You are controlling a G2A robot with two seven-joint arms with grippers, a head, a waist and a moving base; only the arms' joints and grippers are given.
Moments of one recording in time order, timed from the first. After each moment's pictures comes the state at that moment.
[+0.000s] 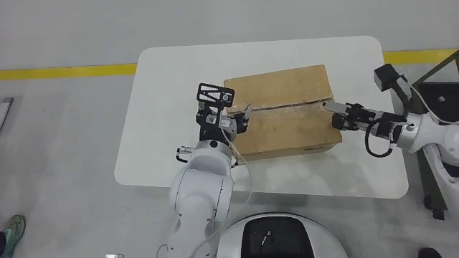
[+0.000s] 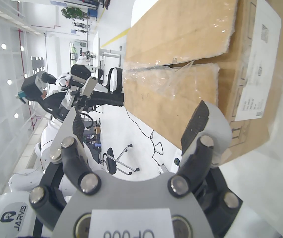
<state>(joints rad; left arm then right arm) 1.18 -1.66 -1.17 -2.10 1.87 -0.05 -0.89 -1.19 -1.02 1.61 -1.87 0.10 0.21 0.99</state>
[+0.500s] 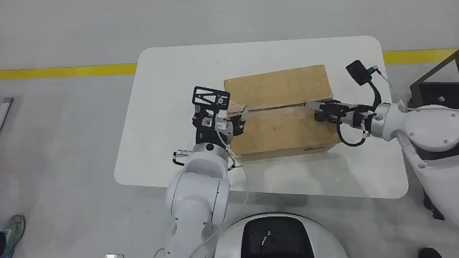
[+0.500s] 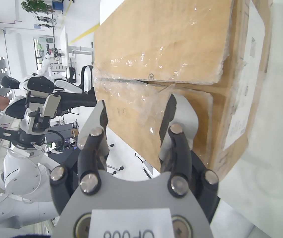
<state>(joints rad) 1.20 -1.65 -1.19 -2.12 1.86 -0.05 -0.88 -1.03 -1.02 1.42 -1.80 -0.08 0.31 0.97</state>
